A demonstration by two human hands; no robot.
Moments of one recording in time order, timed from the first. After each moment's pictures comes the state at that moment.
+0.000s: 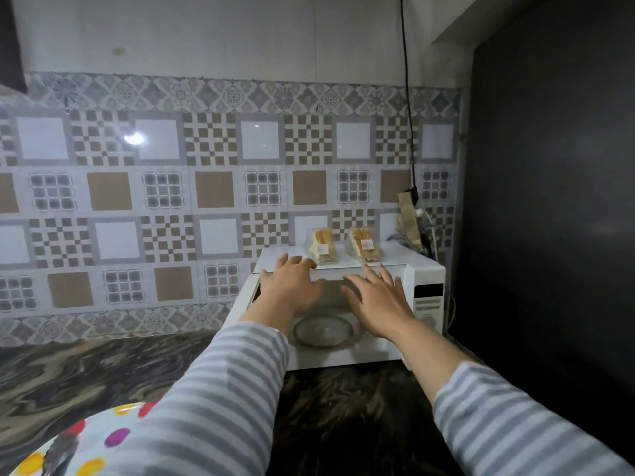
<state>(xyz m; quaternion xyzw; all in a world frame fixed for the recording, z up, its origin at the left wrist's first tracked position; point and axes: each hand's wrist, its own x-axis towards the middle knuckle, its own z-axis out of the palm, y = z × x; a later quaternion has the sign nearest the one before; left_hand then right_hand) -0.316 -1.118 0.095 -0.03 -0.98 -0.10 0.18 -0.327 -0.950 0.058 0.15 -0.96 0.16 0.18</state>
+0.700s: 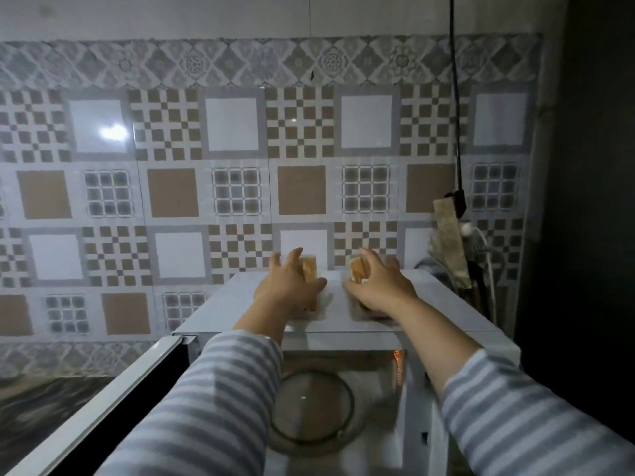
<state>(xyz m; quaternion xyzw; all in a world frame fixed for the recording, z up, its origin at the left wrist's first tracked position) -0.565 -1.088 0.103 0.11 -0.94 -0.25 0.20 -0.598 -0.923 0.101 0.15 -0.93 0.31 0.13</state>
